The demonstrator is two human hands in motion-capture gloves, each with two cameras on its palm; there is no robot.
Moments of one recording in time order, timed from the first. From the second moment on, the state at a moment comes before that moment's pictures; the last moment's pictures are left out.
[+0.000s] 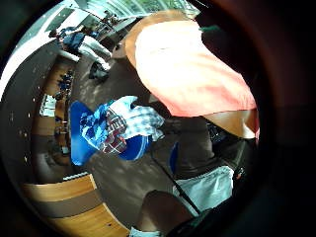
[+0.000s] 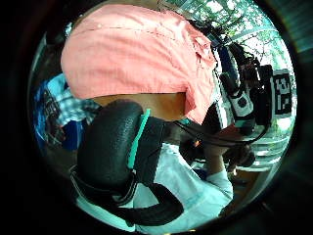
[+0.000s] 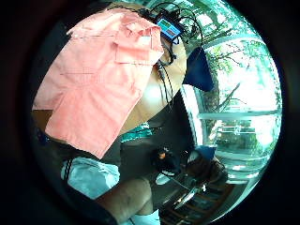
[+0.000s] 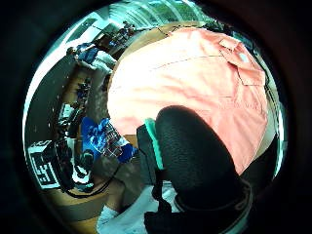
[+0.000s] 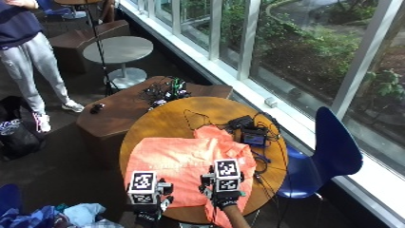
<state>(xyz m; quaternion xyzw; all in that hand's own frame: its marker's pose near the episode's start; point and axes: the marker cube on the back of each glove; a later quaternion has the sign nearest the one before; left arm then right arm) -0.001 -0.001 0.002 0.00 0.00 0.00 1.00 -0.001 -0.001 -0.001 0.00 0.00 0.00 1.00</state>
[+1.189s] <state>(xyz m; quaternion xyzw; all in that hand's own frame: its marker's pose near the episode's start) -0.026 -0.030 0.121 -0.12 0.02 0.02 0.99 0.051 0.010 0.110 -0.17 -0.03 -0.02 0.98</state>
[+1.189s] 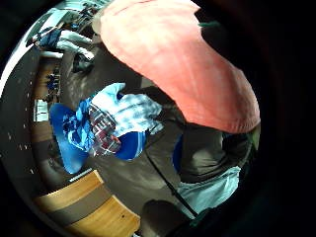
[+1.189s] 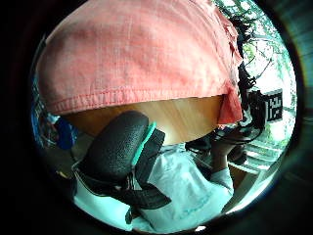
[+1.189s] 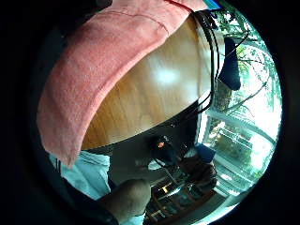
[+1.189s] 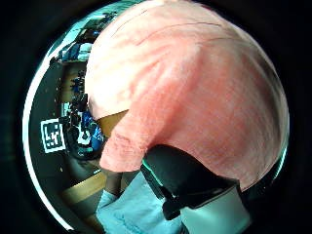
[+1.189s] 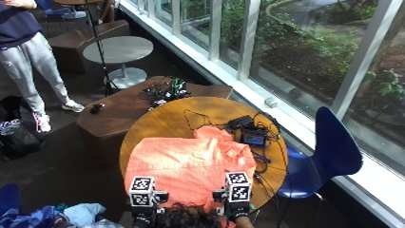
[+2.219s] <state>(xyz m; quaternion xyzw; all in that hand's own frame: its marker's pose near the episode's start) -0.073 -0.087 -0.022 0.02 0.04 0.14 0.99 0.082 -0.111 -0.052 0.11 -0.18 -0.13 0.97</state>
